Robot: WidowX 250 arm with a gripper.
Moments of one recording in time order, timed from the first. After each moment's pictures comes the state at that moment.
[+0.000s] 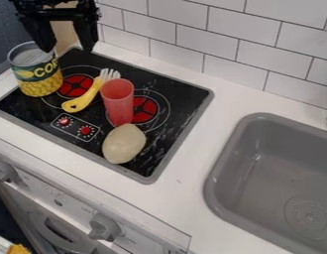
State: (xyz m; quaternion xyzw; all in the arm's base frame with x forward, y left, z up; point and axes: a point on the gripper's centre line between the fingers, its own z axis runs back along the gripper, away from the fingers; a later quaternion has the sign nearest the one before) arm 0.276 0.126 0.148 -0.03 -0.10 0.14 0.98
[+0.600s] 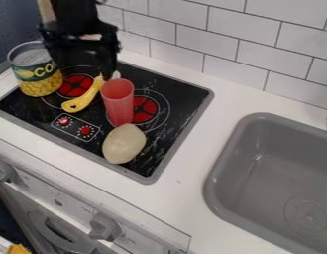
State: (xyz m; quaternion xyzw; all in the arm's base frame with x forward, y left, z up) arm 0.287 0.107 0.106 -0.02 -0.07 0.11 0.99
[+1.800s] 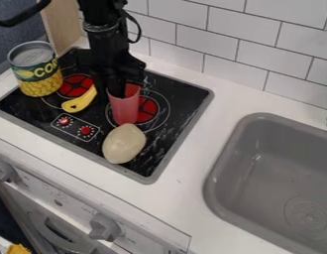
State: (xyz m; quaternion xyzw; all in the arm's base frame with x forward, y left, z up) arm 0.291 0.084 0.069 0.01 -0.02 0.06 1.00
